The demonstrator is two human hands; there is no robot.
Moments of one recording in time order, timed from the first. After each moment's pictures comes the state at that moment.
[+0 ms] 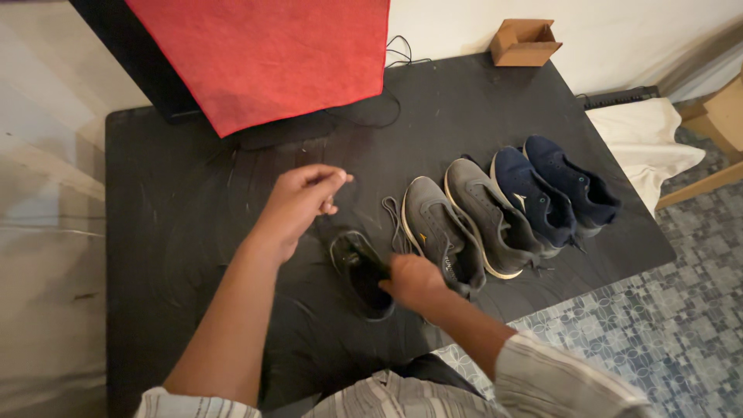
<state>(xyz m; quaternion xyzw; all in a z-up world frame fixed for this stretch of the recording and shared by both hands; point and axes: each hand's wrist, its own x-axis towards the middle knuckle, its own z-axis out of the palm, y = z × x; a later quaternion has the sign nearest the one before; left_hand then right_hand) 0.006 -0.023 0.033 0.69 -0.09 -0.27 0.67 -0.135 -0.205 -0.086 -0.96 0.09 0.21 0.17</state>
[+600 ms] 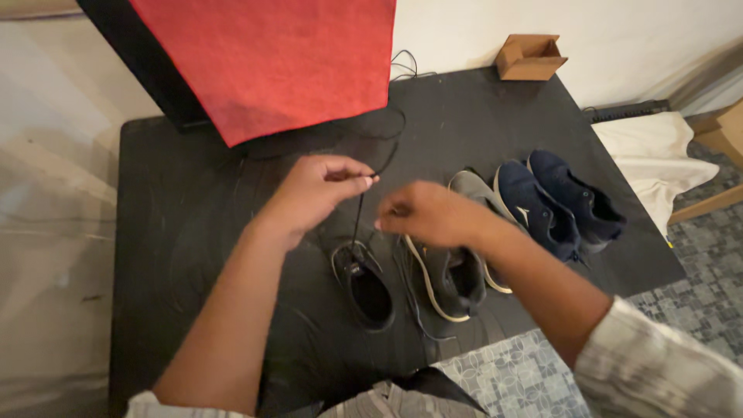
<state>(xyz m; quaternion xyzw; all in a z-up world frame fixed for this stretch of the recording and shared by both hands) 0.015 -0.047 0.079 0.73 -0.21 -0.26 0.59 -0.065 -0.252 0.087 -0.92 -0.06 0.19 0.34</state>
